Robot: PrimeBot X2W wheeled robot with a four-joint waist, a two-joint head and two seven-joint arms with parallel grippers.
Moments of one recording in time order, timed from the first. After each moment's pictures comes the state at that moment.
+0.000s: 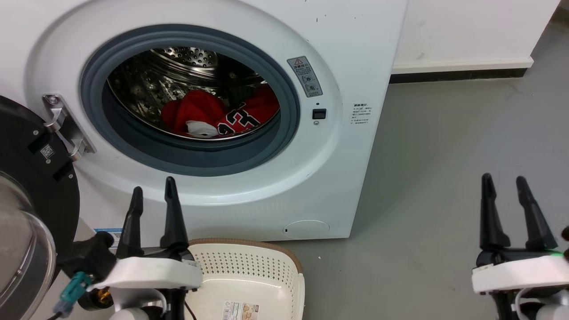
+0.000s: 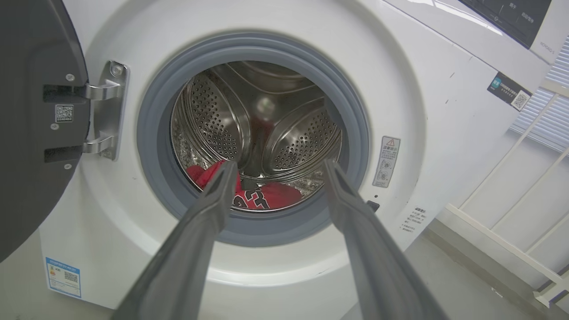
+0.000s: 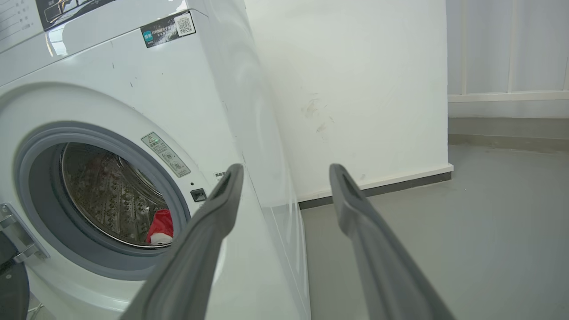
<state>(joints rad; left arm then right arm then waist) -0.02 0.05 -0.05 -0.11 -0.49 0.08 -0.15 -0.02 -0.05 -0.10 -0.07 0.32 0.13 -0.15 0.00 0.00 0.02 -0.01</state>
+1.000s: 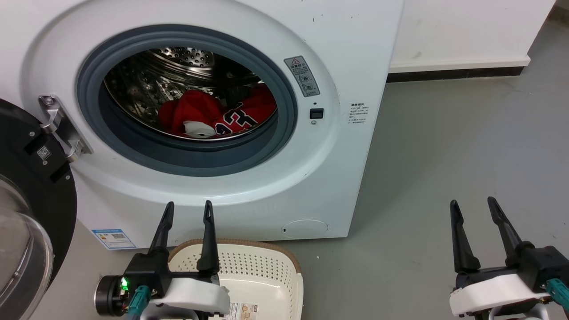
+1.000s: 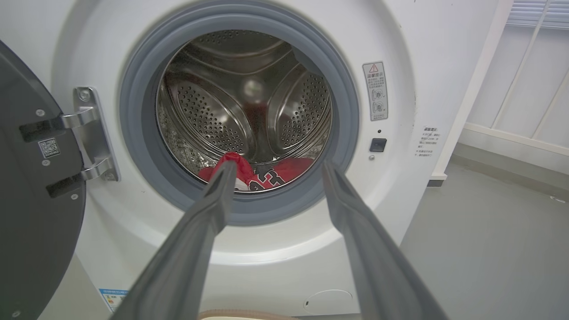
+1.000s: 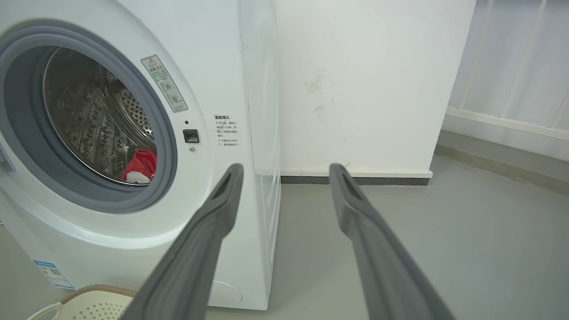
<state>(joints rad) 0.00 0.12 -0.22 -0.02 -0.21 0.16 -0.22 0.02 -0.05 -0.04 0.03 0.06 0.13 -0.21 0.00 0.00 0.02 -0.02</state>
